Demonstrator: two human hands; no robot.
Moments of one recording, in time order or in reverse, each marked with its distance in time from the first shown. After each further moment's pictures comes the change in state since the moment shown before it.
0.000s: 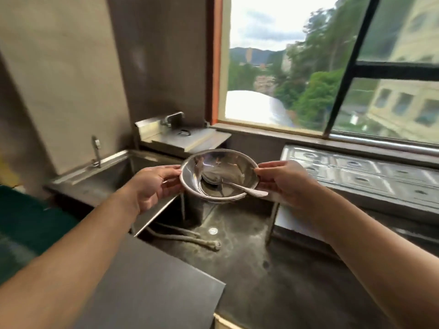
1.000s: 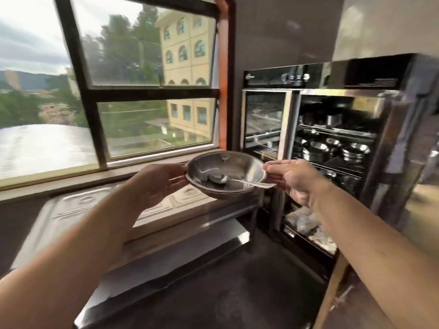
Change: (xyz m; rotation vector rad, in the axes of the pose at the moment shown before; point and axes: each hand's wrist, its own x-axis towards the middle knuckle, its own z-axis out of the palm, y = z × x) left_hand 0.046 -0.107 0.779 0.057 -0.995 -0.230; right_hand -0.200 -0.101 -0.659 0.068 0.966 -0.206
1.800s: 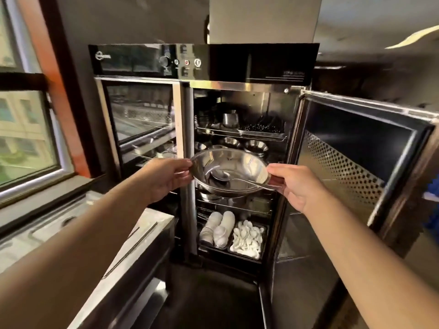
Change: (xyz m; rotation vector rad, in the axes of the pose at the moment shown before) left_hand 0.550 -0.030 0.221 0.145 -0.567 -0.190; right_hand 0.340 0.005 -0.178 0.015 0.832 -0.090
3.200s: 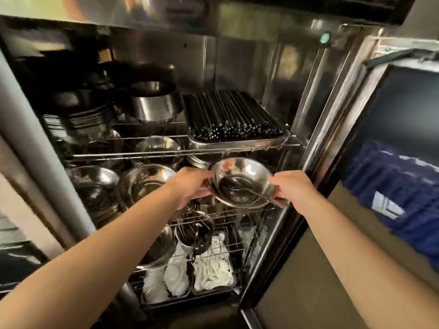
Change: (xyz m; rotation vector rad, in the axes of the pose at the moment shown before) left_hand 0.614 -0.084 0.134 0.300 -0.591 -0.269; right_hand 0.495 0.109 -0.020 -0.362 0.647 0.239
